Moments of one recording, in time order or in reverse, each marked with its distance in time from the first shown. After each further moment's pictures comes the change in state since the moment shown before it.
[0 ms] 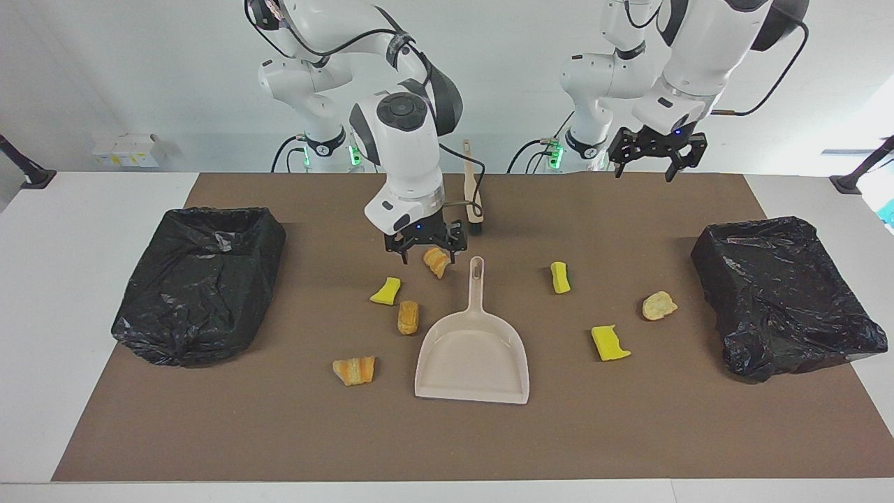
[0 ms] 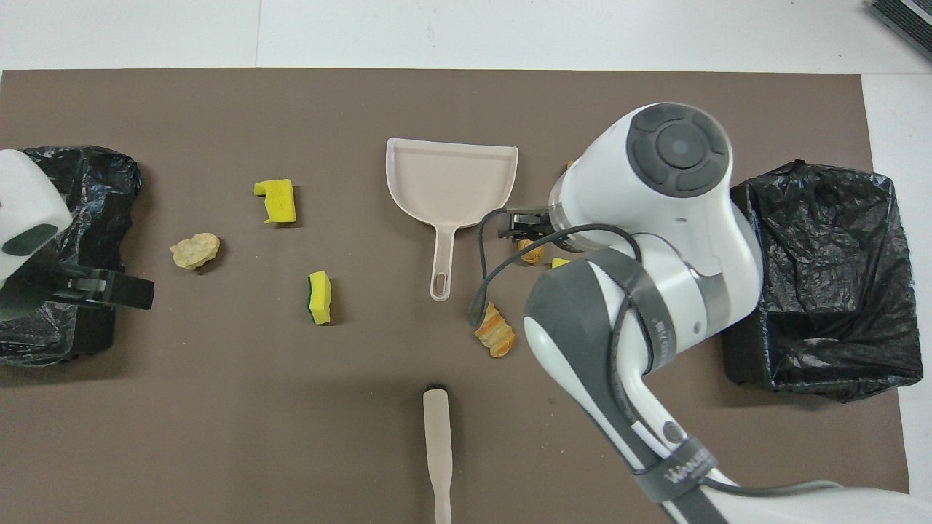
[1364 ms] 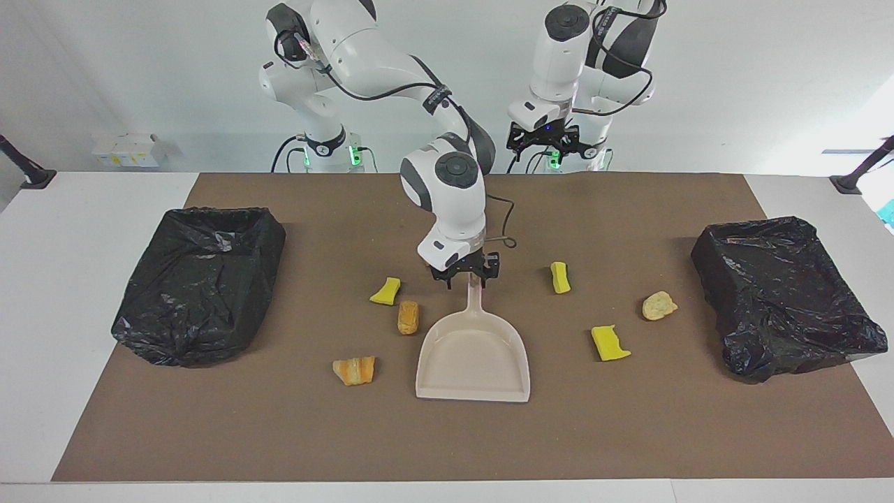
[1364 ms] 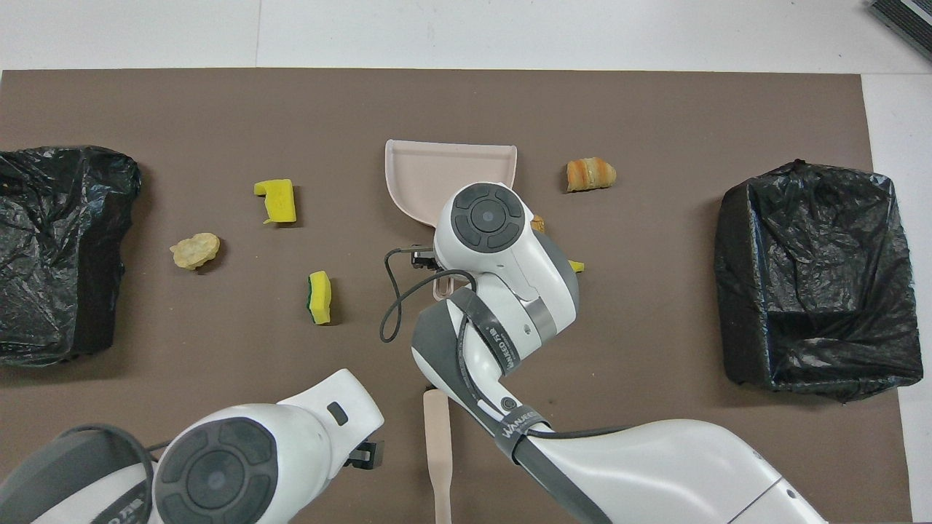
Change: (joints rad) left arm -0.432 -0.195 -0.003 -0.448 -0.065 0.193 -0.458; right arm 0.094 0.173 -0.008 0.017 -0.005 0.139 0.053
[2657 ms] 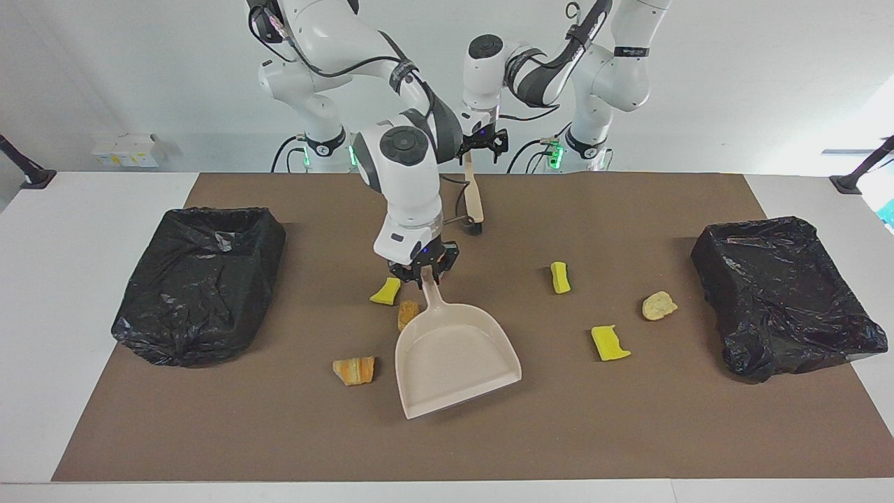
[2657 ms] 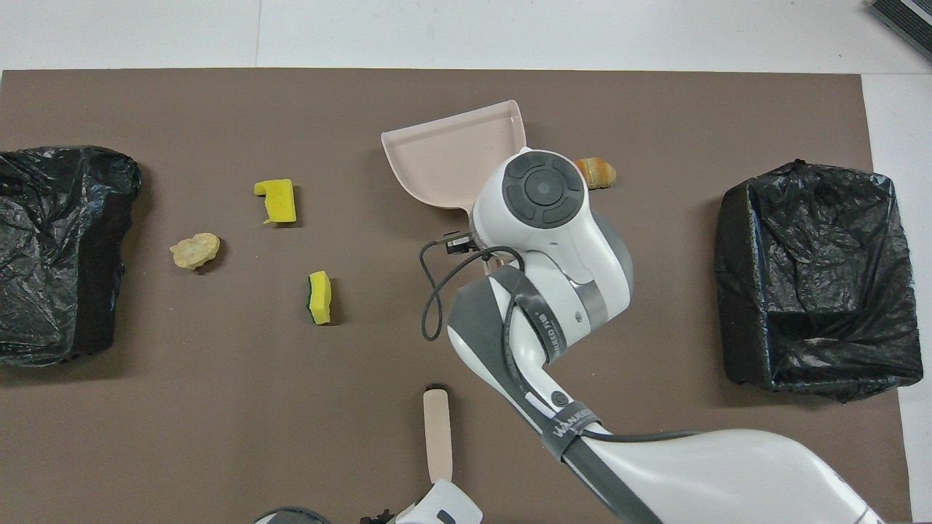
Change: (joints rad) left arm -0.423 0.106 -0.001 -0.275 -0.033 0.462 -0.543; right arm -0.153 -0.138 -0.008 0.003 -0.011 -0.155 -0.523
